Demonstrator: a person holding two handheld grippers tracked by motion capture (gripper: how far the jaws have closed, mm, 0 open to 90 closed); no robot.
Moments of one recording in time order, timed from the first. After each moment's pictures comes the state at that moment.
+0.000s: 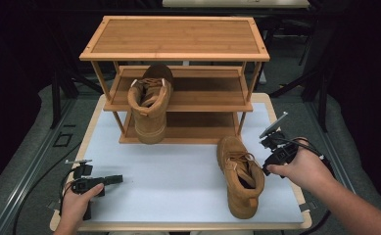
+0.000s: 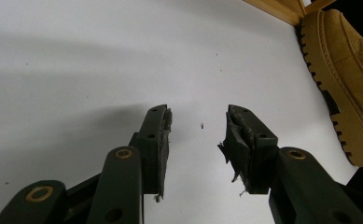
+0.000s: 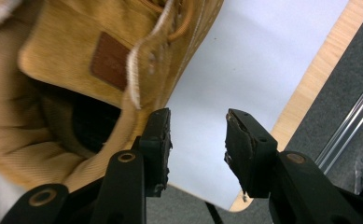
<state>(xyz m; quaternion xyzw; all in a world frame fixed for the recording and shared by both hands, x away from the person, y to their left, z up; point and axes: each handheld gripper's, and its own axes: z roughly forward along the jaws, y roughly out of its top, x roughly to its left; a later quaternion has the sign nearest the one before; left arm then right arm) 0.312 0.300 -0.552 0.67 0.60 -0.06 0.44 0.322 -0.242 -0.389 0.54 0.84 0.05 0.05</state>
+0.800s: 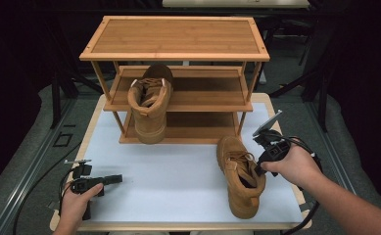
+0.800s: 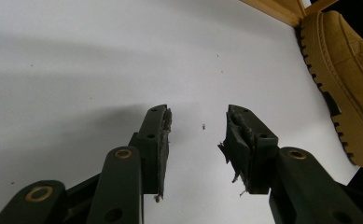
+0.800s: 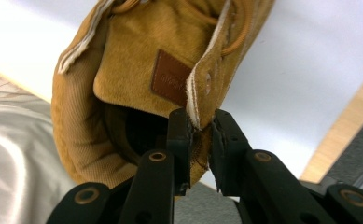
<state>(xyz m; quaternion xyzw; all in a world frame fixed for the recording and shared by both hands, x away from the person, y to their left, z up) 0.312 0.302 -0.552 0.67 0.60 -0.06 0.44 0.332 -0.232 -0.394 0.55 0.83 0.08 -0.02</state>
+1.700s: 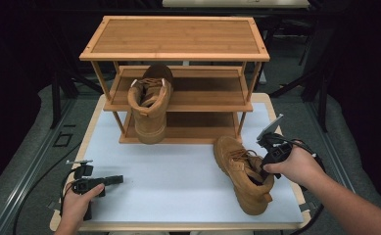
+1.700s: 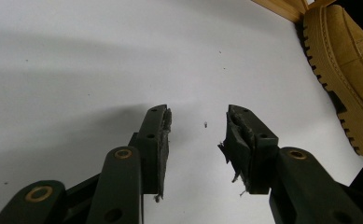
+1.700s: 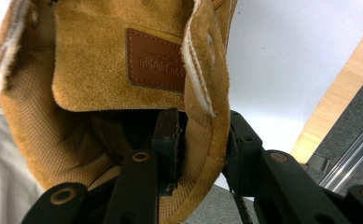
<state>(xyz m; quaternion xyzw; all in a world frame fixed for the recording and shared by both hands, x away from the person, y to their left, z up) 0.313 0.300 -0.555 0.67 0.60 -0.06 0.44 0.339 -0.244 -0.415 0.57 0.82 0.03 -0.03</state>
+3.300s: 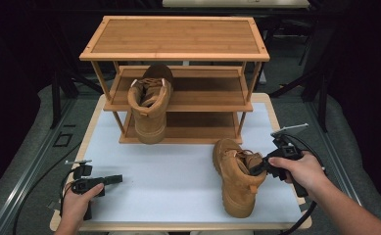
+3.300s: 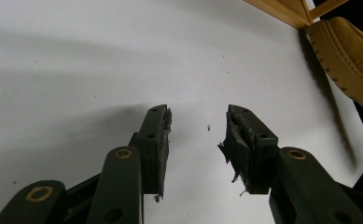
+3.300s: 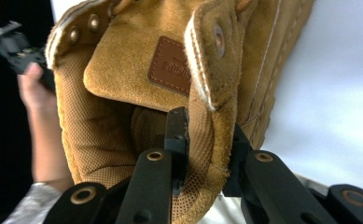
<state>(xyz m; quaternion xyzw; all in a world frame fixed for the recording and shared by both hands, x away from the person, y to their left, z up) 0.313 0.302 -0.556 0.66 0.60 -0.06 0.44 0.329 -0.274 -0.418 0.67 0.66 0.23 -0.25</state>
